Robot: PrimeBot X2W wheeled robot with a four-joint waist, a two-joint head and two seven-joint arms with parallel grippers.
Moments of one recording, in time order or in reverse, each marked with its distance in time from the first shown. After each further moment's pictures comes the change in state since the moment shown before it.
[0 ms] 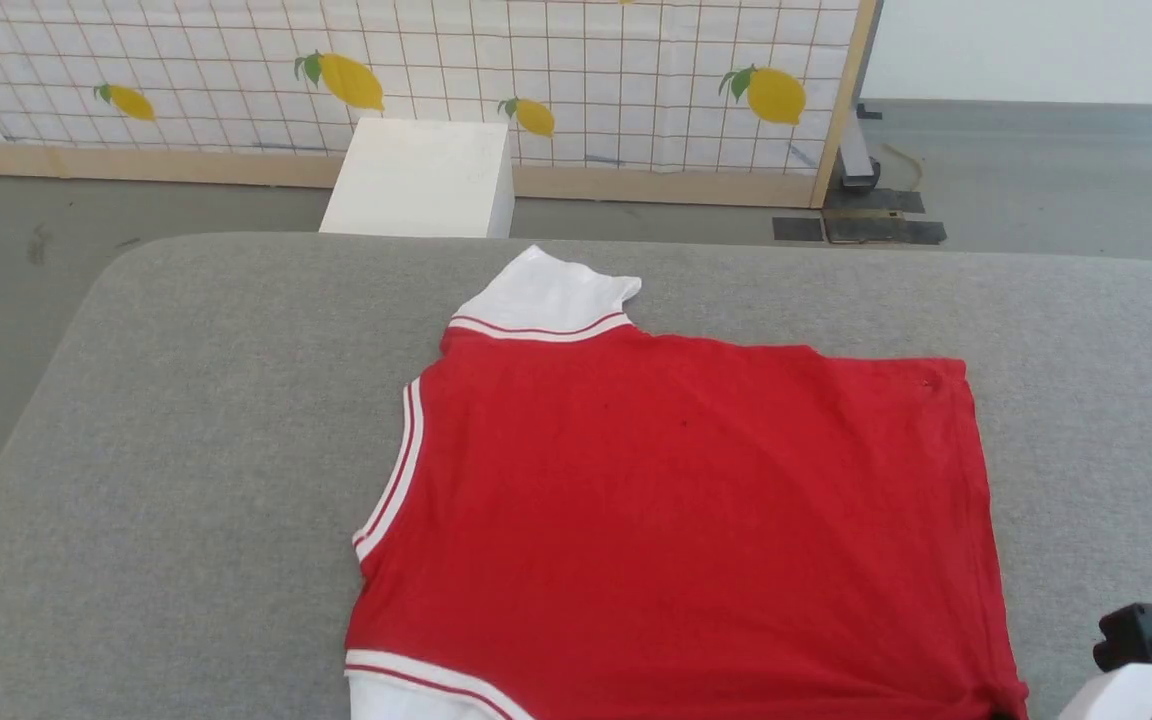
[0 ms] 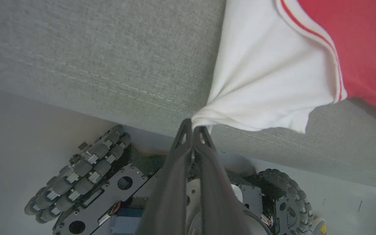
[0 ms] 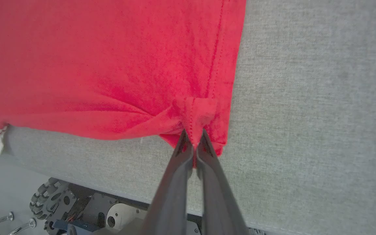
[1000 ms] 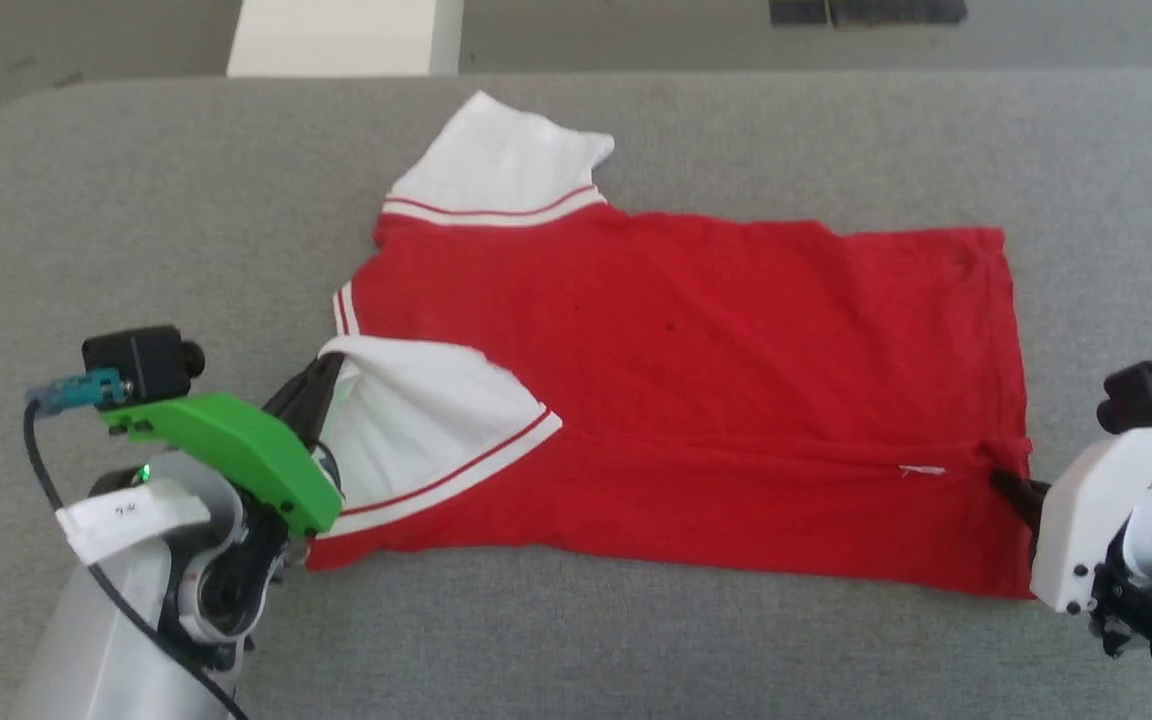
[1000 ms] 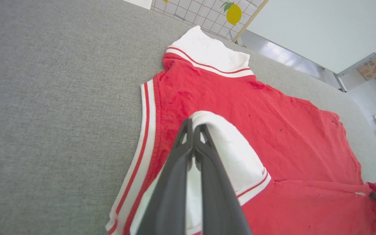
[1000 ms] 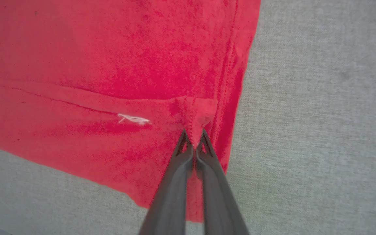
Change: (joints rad) left arm -0.664 -0.041 0.022 0.121 0.017 -0.177 -0.184; right arm -0.344 0.036 -0.026 -0.070 -0.126 0.000 0.140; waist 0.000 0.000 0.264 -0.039
